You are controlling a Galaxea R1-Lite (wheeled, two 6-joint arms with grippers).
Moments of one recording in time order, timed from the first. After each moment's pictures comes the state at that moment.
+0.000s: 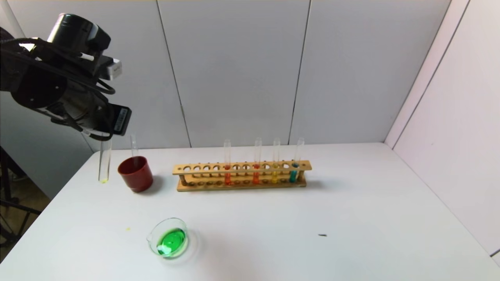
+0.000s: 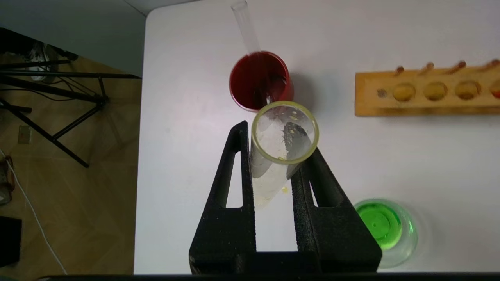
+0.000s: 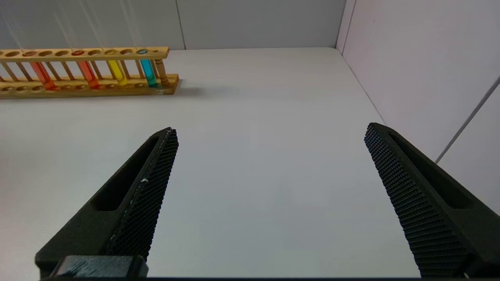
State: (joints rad) left arm -0.21 1.70 -1.62 0.61 0.42 -0.02; right arm 0.00 0.00 0.00 -0.01 0.01 0.02
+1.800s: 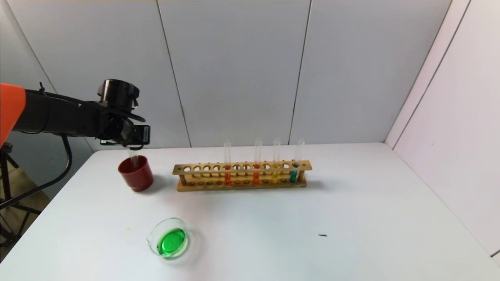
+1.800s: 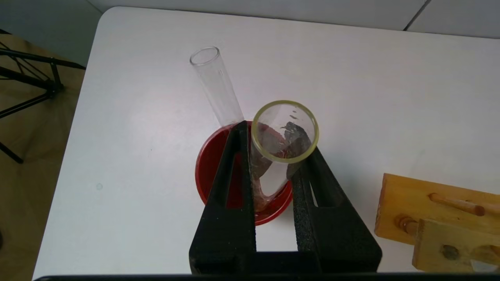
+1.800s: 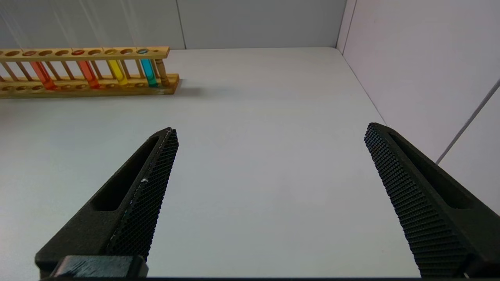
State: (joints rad) left arm -0.07 2.04 -1.47 0.07 0.33 -0.10; right arm 0.00 0.00 0.00 -0.01 0.01 0.02
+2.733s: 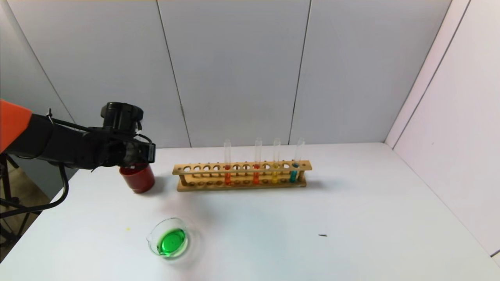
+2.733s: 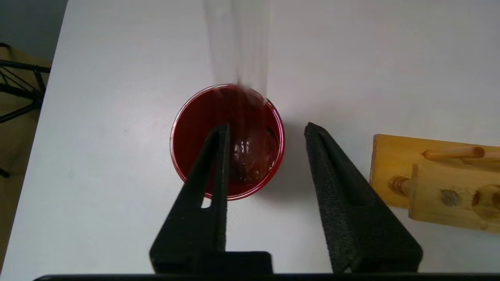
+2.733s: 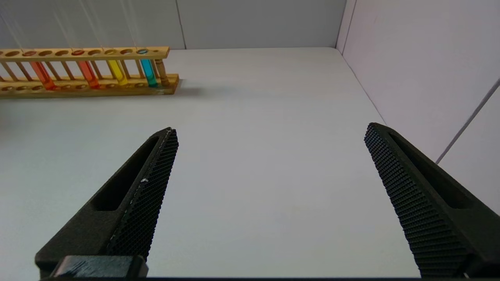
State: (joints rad) left arm -0.11 1.97 -1.16 -0.19 0.31 -0.08; right arm 0.00 0.00 0.00 -0.01 0.00 0.02
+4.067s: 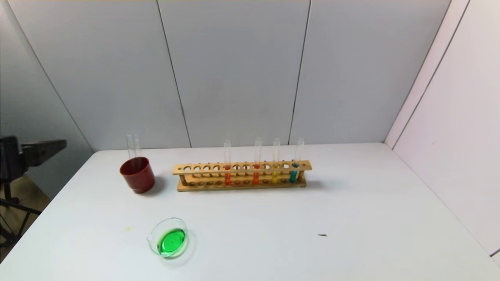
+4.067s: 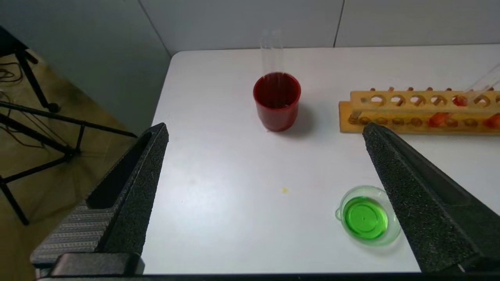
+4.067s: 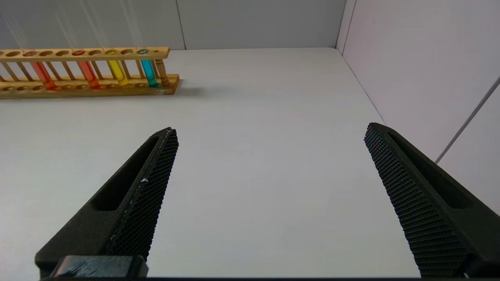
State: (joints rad) left arm -0.08 0.99 -0.87 0.16 0.24 0.01; right arm 0.00 0.00 0.00 -0.01 0.00 0.02
